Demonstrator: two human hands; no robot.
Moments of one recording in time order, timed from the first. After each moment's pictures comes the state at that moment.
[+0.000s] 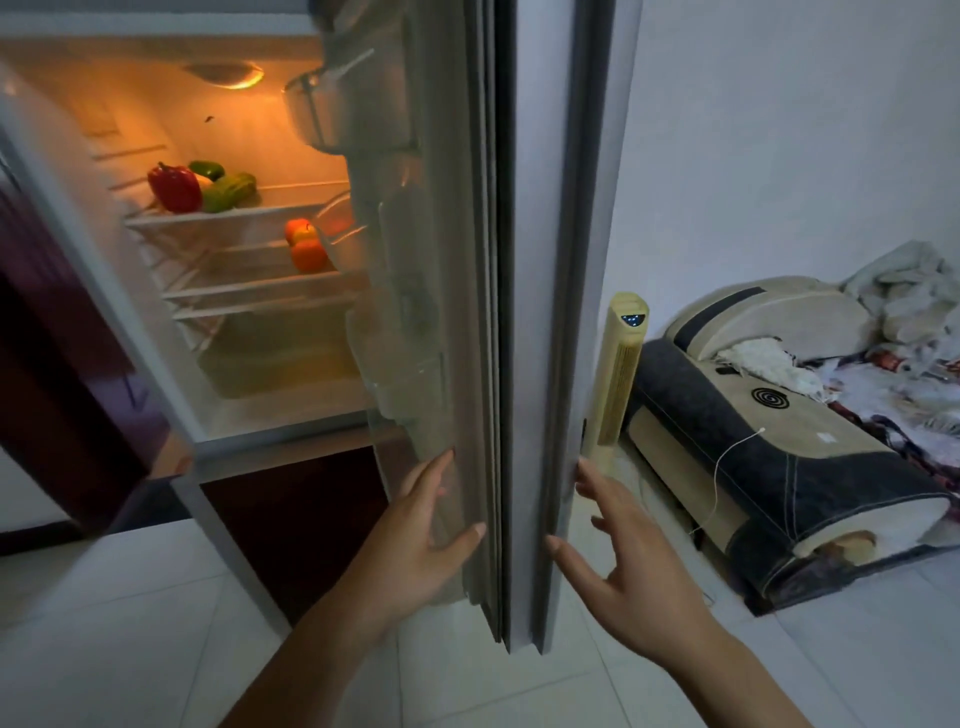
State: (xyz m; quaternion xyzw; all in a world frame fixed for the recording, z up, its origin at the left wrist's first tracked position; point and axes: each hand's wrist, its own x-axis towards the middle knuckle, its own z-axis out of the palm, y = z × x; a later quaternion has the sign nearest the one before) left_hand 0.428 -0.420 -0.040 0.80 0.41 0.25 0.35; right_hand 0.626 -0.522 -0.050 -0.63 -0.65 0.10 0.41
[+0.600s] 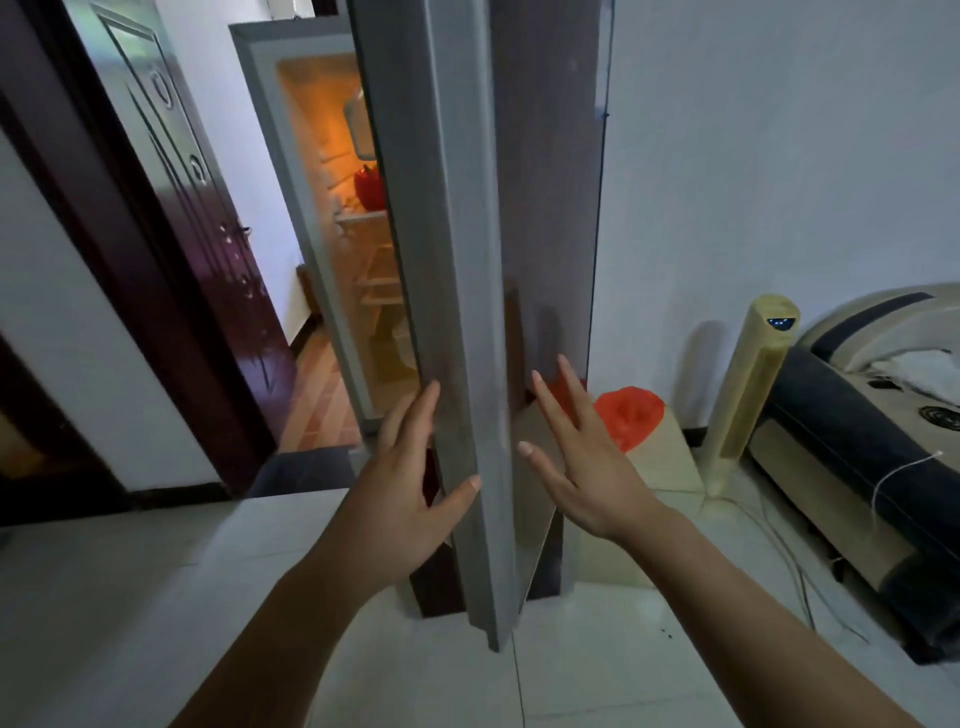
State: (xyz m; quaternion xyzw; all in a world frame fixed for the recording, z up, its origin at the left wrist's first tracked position) left_hand 0.185 -0.380 0.010 0.80 0.46 0.33 0.20; right_hand 0.399 -0.372 -0.033 -0.57 -0.75 0.04 0.34
